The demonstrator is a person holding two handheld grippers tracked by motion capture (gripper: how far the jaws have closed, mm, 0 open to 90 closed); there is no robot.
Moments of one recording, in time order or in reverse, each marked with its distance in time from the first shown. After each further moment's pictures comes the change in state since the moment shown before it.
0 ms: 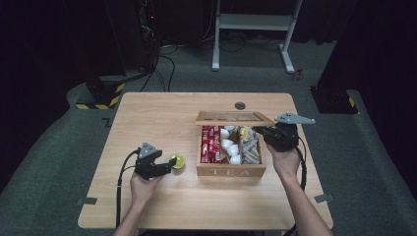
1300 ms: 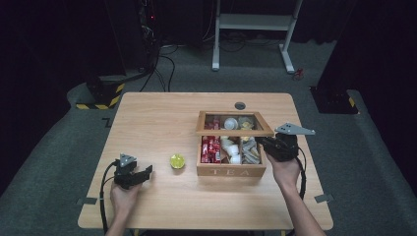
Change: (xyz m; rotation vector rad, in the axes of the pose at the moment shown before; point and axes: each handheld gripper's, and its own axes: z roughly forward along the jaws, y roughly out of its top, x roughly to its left) left arm 0.051 -0.055 -0.011 0.111 0.229 -0.067; right arm 0.005 -0.027 -0.004 0.011 0.023 0.026
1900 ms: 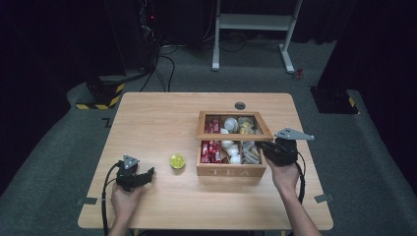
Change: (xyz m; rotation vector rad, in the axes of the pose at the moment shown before) left arm -0.006 -0.003 0.002 0.002 0.012 0.041; right arm 0.003 -0.014 0.000 0.002 -0.001 0.008
